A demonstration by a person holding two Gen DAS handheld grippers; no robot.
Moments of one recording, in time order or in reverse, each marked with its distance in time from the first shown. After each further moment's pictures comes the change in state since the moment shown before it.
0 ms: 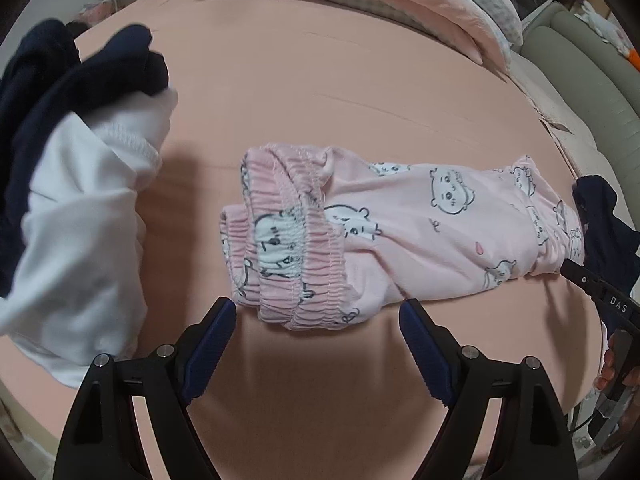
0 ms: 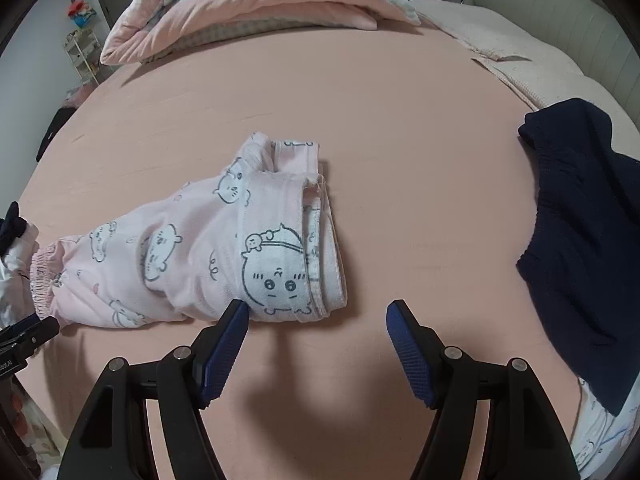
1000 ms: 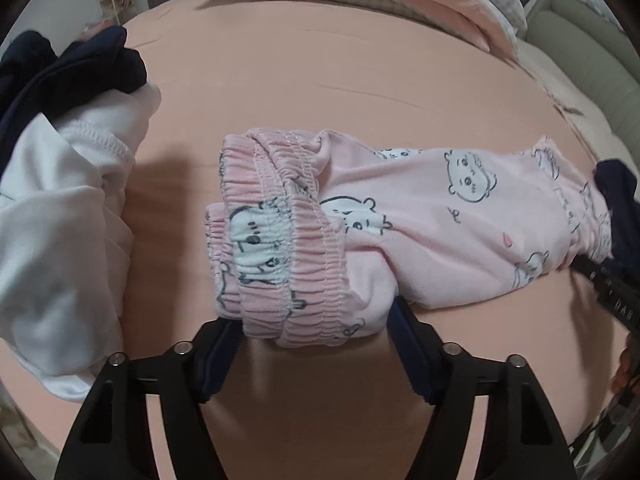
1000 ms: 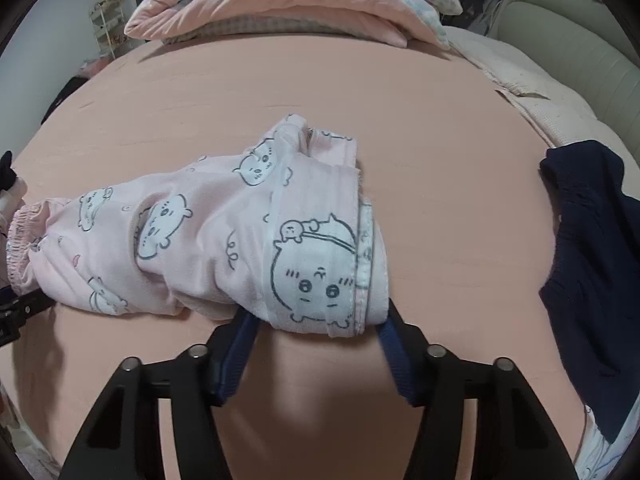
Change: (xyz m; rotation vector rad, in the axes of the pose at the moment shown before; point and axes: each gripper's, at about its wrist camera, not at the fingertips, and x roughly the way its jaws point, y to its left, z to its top) left arm 0.022 -0.006 0.000 0.055 -0.031 0.092; right arm 0.011 0.025 -0.020 -0.140 -0.063 -0.057
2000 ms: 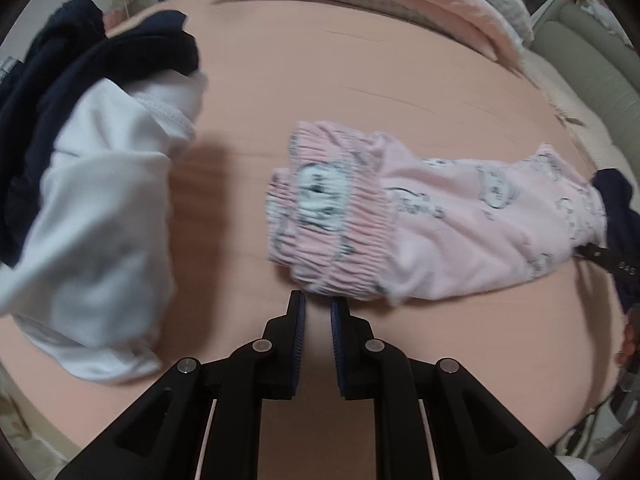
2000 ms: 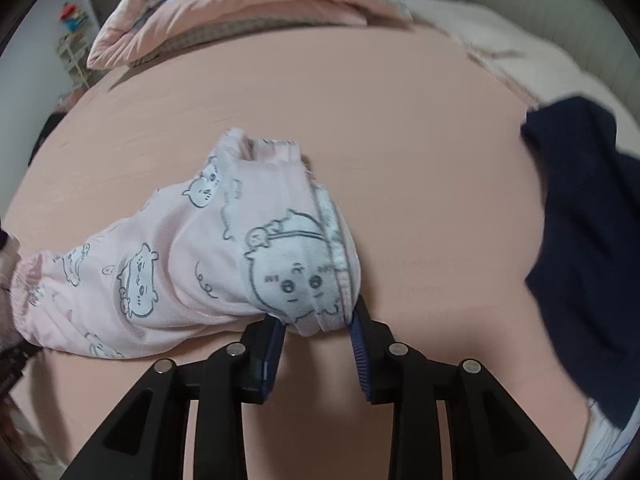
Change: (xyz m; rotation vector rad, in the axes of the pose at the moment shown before) left arm -0.011 0.043 -0.026 -0.039 0.013 -0.040; right arm 0.014 -0.047 0.036 0.179 0.067 0.067
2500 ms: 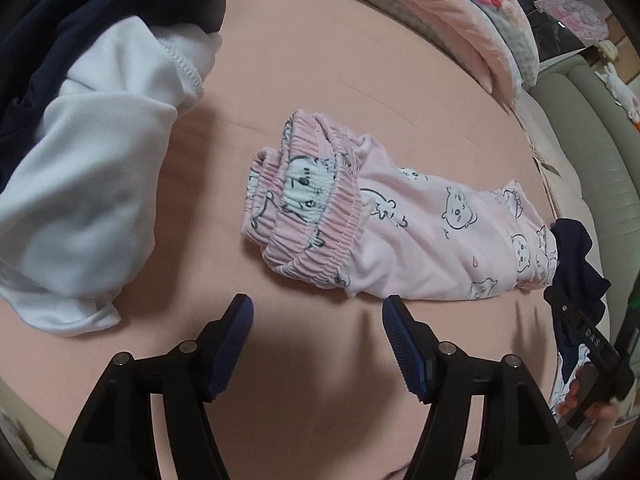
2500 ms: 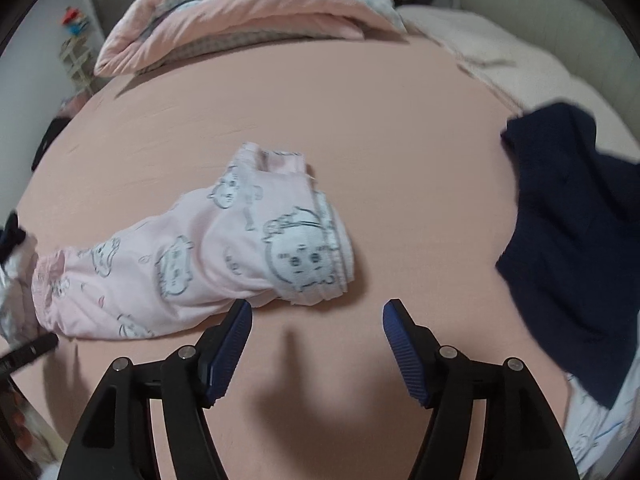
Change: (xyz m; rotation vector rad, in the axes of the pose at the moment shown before) left arm -0.004 0.028 -0.007 -0.190 0.067 -0.189; right arm -0.045 0.016 -0.008 -0.069 -0.057 -0.047
